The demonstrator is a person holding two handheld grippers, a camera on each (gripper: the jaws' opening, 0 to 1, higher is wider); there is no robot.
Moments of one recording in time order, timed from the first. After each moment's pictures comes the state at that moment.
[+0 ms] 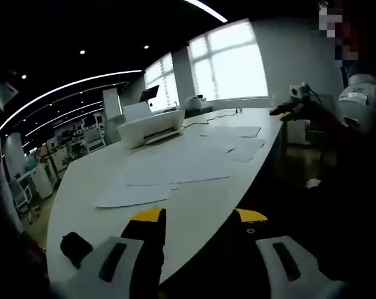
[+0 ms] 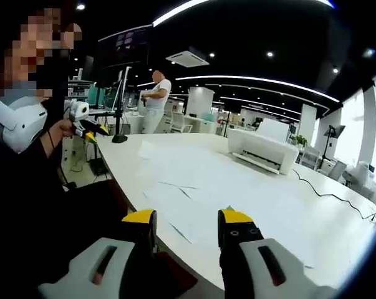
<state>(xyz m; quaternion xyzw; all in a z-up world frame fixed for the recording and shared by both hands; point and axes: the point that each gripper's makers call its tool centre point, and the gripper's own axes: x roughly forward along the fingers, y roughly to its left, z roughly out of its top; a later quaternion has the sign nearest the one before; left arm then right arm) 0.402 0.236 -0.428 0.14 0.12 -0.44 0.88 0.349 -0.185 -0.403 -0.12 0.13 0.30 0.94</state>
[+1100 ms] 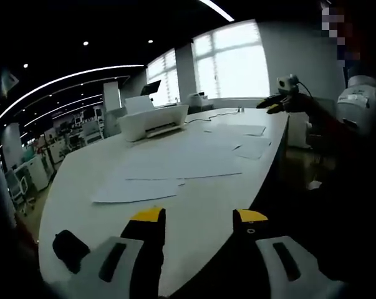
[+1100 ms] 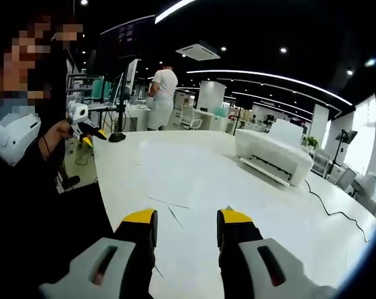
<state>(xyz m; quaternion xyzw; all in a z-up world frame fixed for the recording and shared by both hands) 0.431 0.240 -0.441 0.12 0.14 -0.45 0.88 0.423 -0.160 -0.387 -0.15 0.15 0.33 0.92</state>
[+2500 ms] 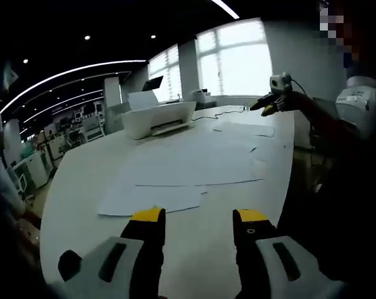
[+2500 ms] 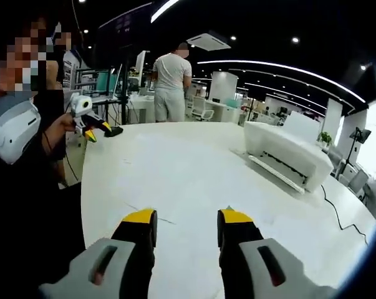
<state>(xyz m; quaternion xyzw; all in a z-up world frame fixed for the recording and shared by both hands) 0.486 0.237 -0.439 0.12 0.15 -0.44 0.88 0.503 -0.138 -0.402 -0.16 0.19 0.38 0.89</state>
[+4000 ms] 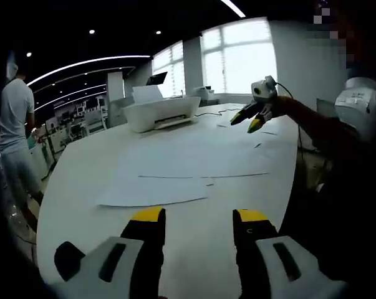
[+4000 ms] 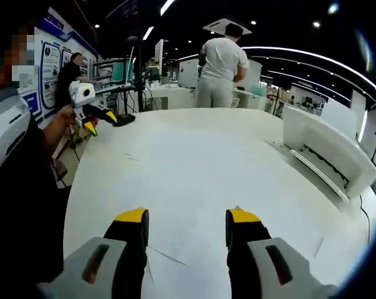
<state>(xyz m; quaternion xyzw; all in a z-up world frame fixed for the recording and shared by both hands) 0.490 0.249 -0.451 0.11 0.17 -0.43 0.88 0.553 -0.055 -0.456 -0.15 0.23 0.45 0.85</state>
